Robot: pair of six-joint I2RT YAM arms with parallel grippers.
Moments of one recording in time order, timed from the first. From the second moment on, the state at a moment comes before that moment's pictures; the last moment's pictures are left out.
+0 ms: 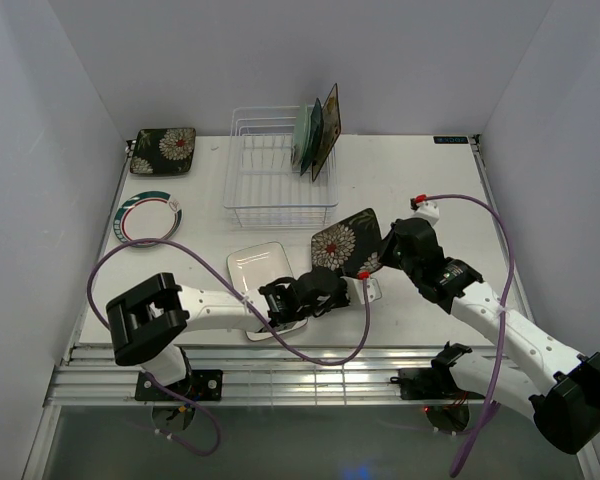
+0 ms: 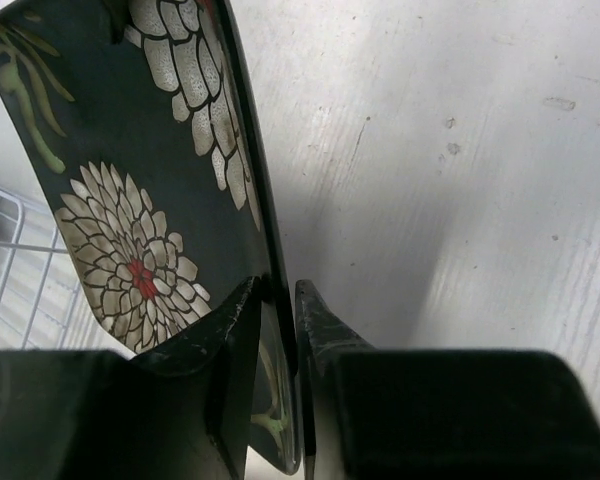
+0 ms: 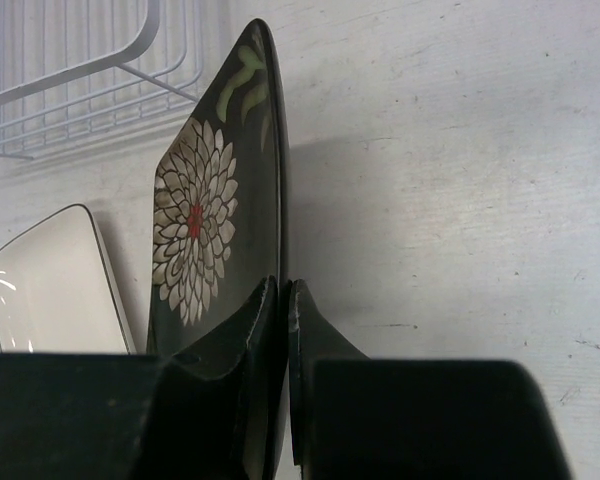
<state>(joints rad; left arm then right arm) -1.19 1.60 0.83 0.33 -0.21 0.44 0.61 0.97 0.72 -0.33 0.32 0.67</state>
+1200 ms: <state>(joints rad) -1.21 1.60 0.99 0.45 -0.37 0.59 0.61 1.12 1.27 -0.72 0.44 0.62</state>
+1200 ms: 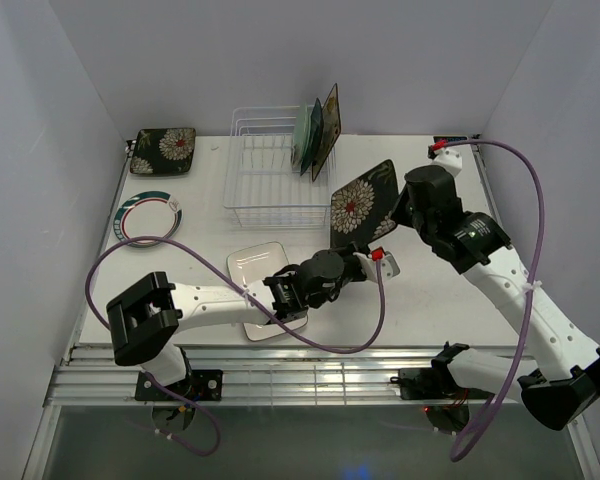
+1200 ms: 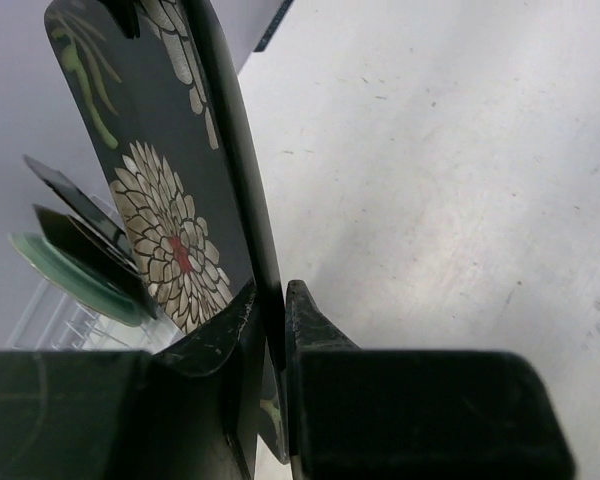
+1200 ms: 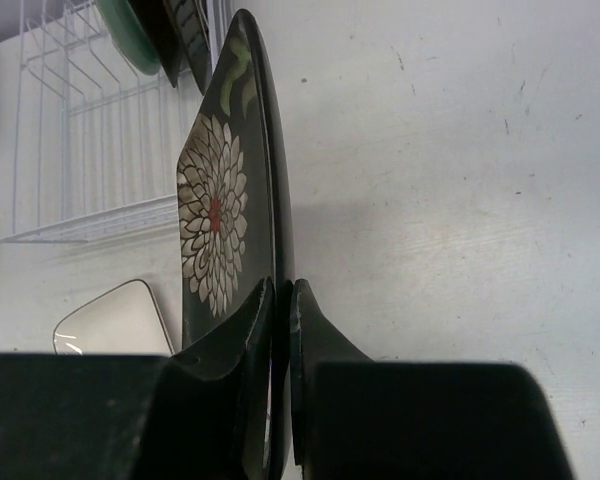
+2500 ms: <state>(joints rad) -0.72 1.55 1.05 0.54 -0.09 0.56 0.68 1.84 2.14 -0.66 0.45 0.44</state>
